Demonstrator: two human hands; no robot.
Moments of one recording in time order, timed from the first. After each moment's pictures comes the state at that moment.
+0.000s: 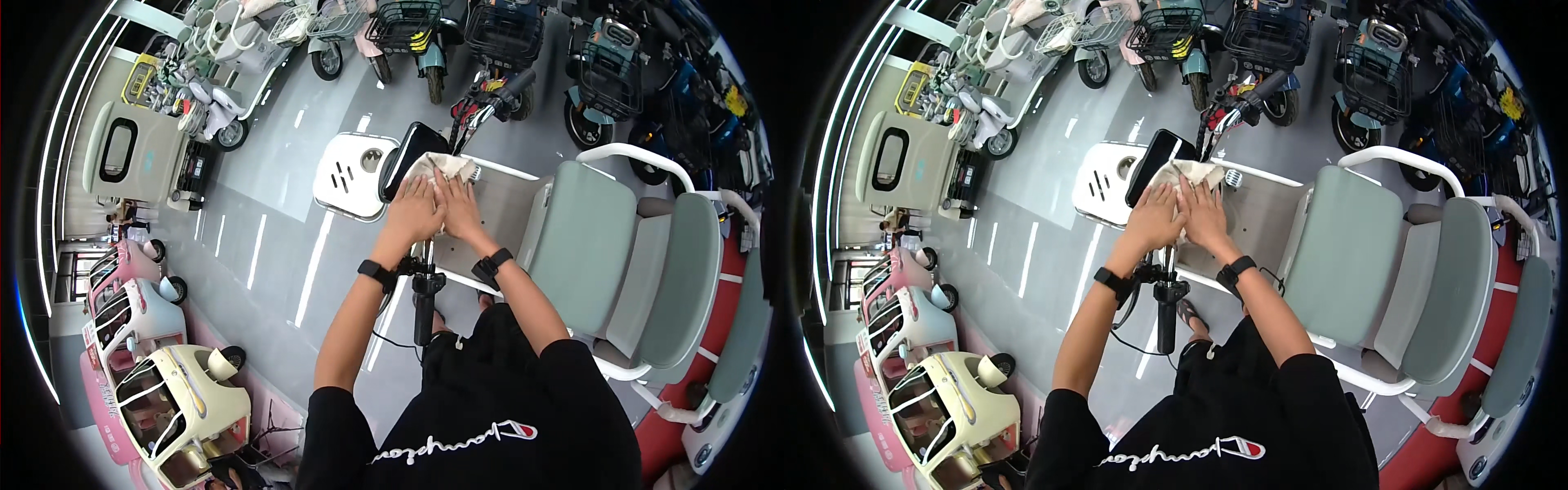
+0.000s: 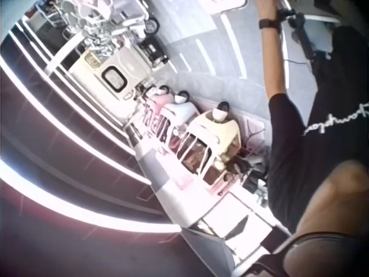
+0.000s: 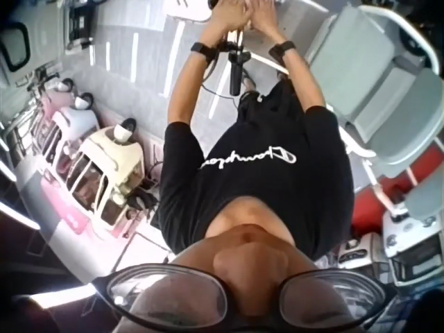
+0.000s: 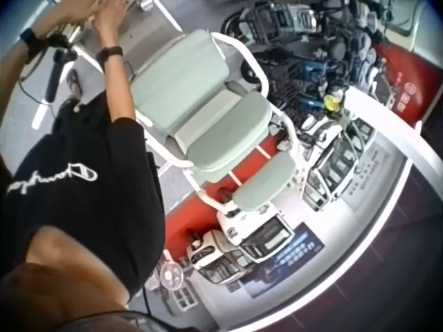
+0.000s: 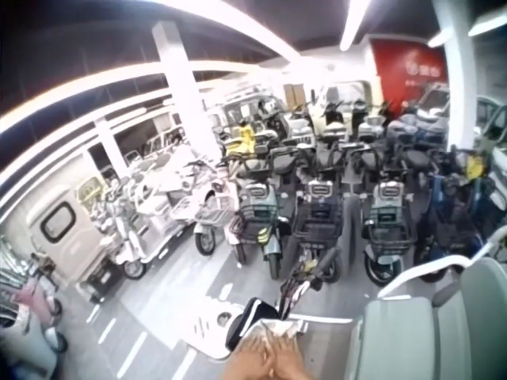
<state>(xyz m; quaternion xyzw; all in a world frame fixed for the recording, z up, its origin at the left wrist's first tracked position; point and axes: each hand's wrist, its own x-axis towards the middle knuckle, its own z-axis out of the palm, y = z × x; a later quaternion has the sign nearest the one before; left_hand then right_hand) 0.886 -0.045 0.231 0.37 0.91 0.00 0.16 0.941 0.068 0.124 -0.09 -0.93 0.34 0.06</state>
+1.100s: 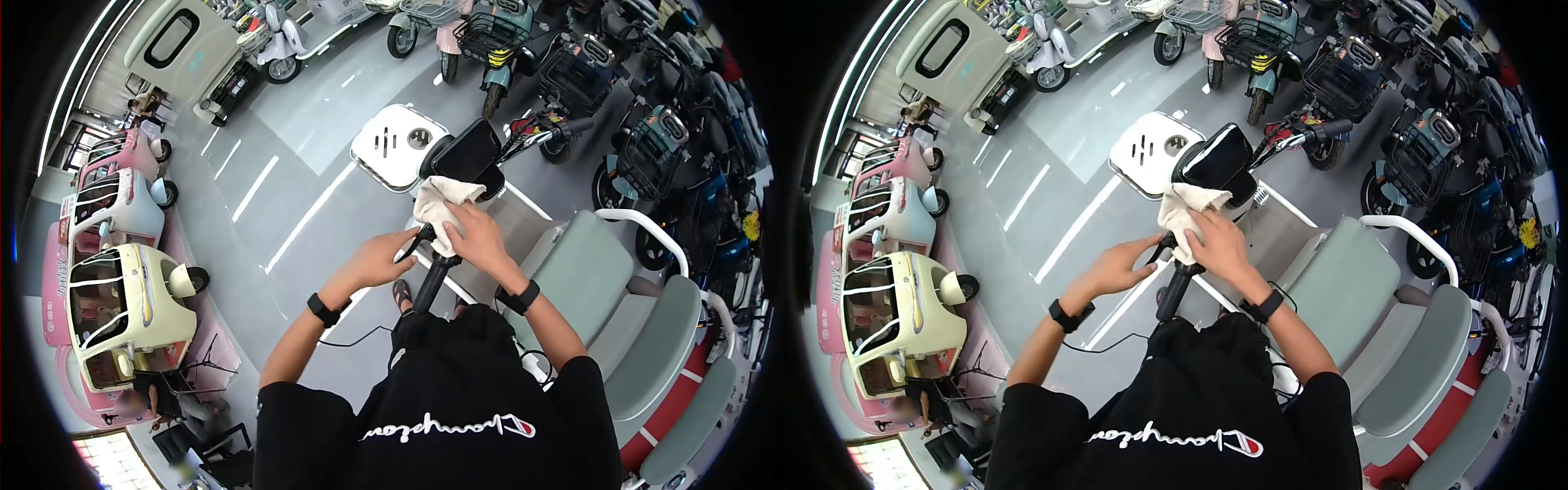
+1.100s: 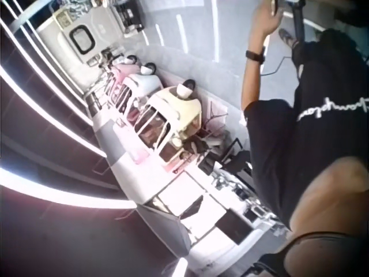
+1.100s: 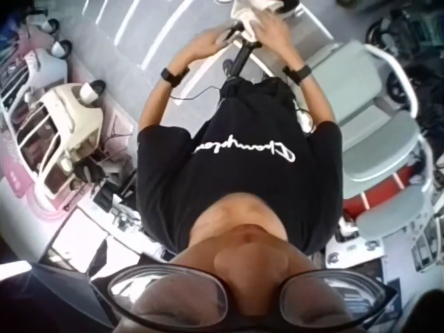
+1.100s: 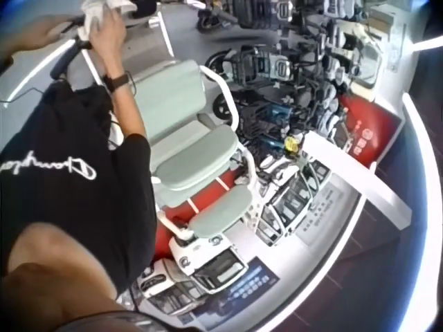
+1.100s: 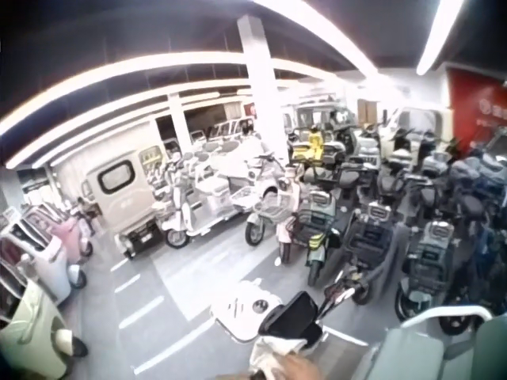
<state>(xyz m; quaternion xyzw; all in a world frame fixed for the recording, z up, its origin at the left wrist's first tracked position) 0.999 -0.186 0.296 0.27 0.89 0.24 0.26 1.008 0.055 0.234 0.11 -0.90 0.41 0.09</state>
